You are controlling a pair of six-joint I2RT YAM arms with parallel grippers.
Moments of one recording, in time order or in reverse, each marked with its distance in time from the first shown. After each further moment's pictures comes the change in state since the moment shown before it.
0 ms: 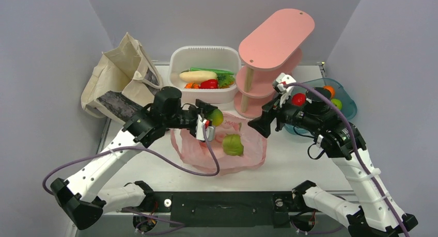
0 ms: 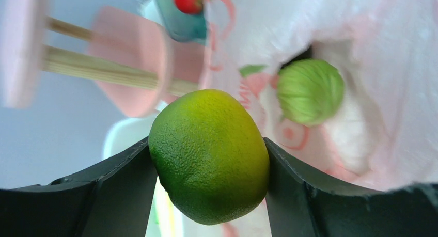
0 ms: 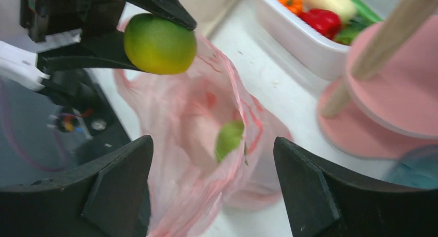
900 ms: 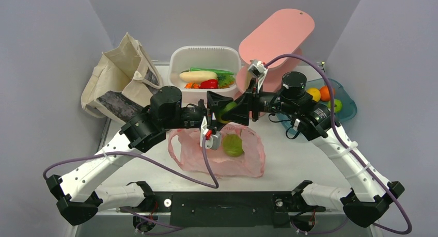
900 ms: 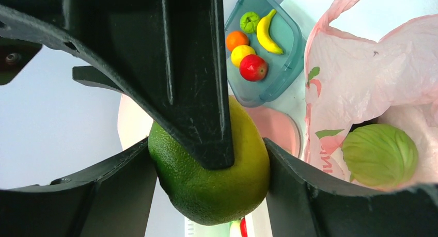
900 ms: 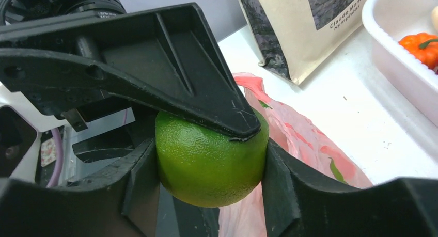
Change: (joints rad) left arm -0.183 -0.032 0.125 0.200 -0.053 0.027; right arm 0.134 0.217 0.083 0.308 -0.266 0.365
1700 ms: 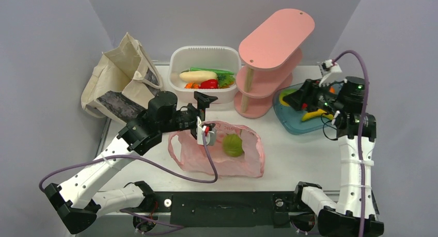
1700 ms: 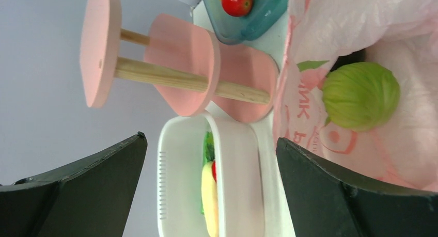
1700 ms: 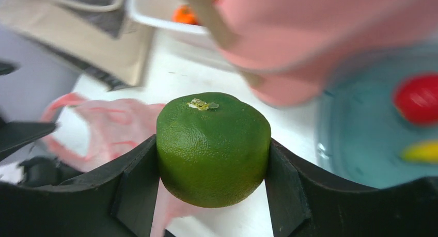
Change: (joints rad) left arm 0.107 -0.069 -0.146 -0.027 -0.097 0.005; right arm -0.682 -0.125 -0.082 -0.248 -0.038 -0.153
